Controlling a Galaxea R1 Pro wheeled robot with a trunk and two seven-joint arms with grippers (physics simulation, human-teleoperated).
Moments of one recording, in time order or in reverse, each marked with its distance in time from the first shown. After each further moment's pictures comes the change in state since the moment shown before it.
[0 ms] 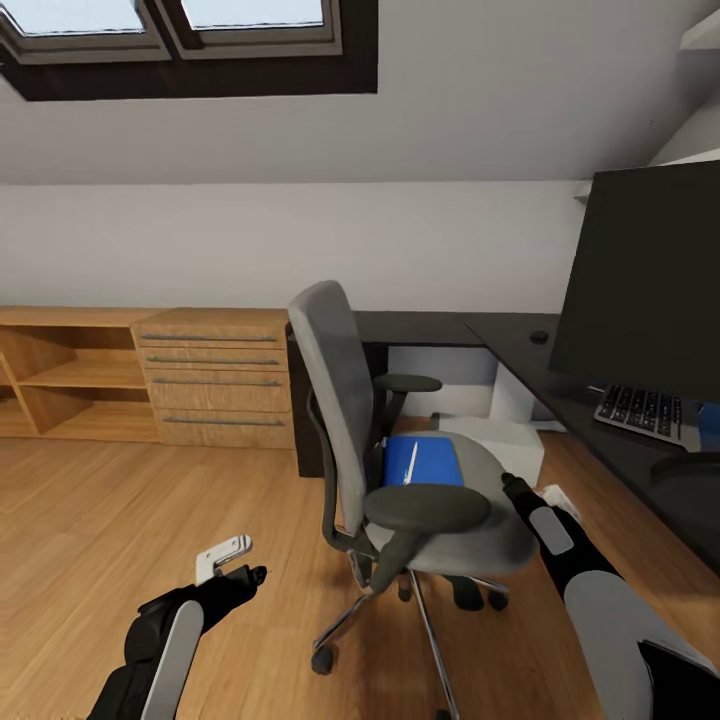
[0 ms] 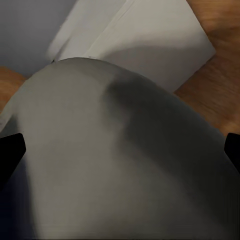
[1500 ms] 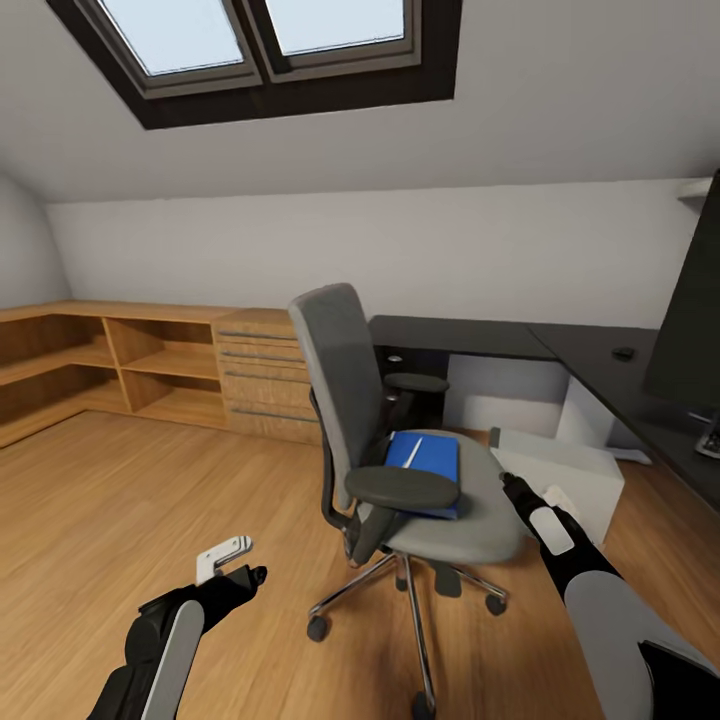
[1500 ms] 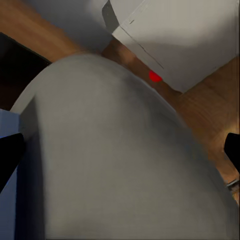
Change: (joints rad) left arm -0.001 -0.001 -0.001 0.002 0.000 0.001 0.000; right arm 0.001 -0.001 0.002 0.001 -0.012 -0.003 0.002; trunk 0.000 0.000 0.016
